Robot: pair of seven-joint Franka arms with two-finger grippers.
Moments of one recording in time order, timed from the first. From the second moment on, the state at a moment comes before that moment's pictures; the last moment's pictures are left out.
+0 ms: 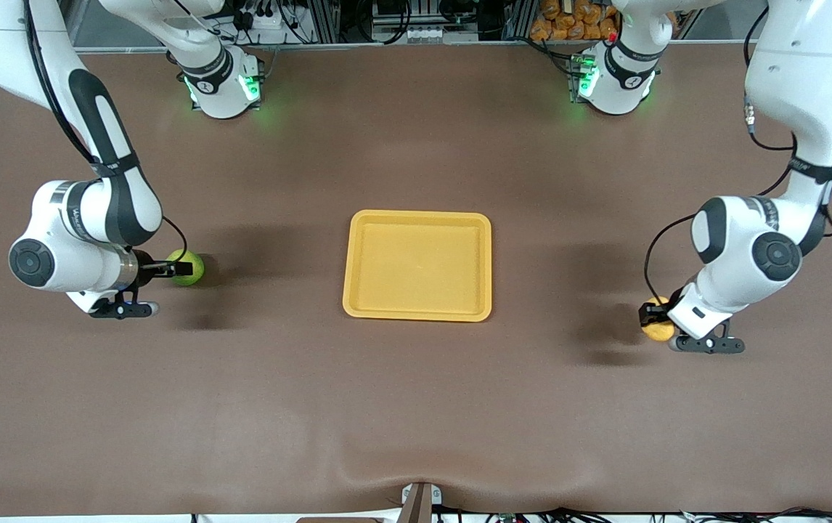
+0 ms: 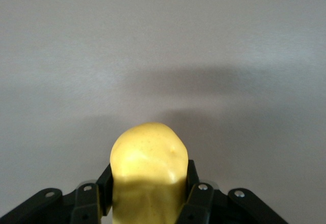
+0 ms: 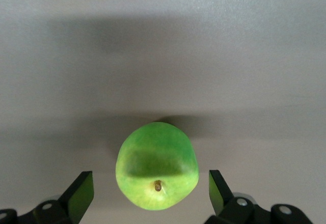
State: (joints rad) left arm 0.08 0.46 -0.12 -1.90 0.07 2.44 -0.02; right arm 0.01 0.41 -0.07 -1.97 0.05 2.09 -0.08
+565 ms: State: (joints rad) left arm -0.01 0.32 -0.23 -1.90 0.07 2.15 -0.28; right arm 0.01 0.45 -0.07 -2.01 0.05 2.16 -0.08
